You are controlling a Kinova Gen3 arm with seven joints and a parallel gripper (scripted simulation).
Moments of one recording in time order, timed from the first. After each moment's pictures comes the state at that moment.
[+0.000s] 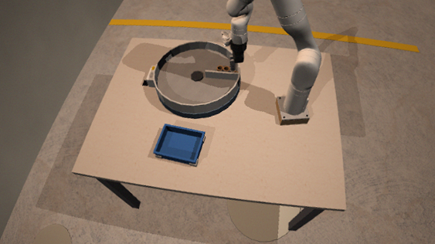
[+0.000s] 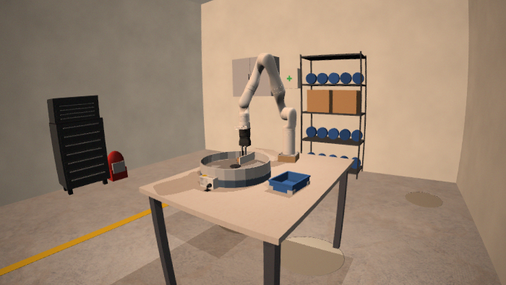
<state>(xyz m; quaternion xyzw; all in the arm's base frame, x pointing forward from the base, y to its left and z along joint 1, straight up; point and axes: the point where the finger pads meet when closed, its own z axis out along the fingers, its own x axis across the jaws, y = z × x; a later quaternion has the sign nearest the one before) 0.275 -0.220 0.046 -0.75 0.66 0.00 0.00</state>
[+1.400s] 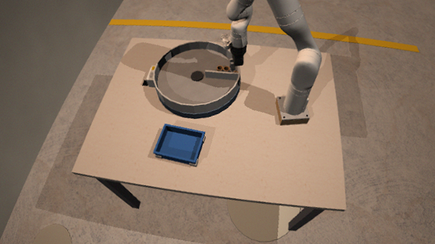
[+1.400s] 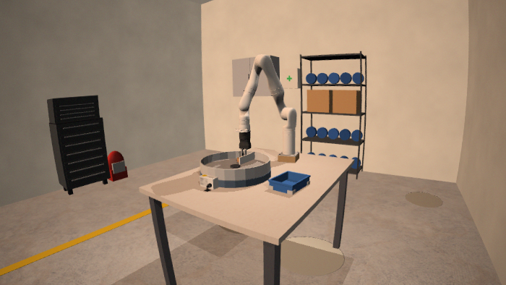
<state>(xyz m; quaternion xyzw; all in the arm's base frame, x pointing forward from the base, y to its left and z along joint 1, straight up) 0.276 -0.220 0.027 -0.75 0.66 0.00 0.00</state>
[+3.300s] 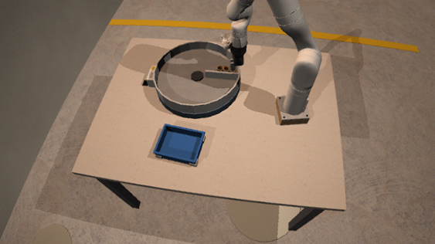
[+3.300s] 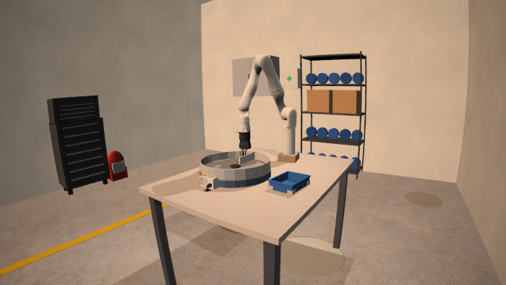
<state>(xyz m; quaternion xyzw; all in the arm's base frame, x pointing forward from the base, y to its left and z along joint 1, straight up) 0.275 -0.220 0.026 -0.75 0.66 0.00 0.00</state>
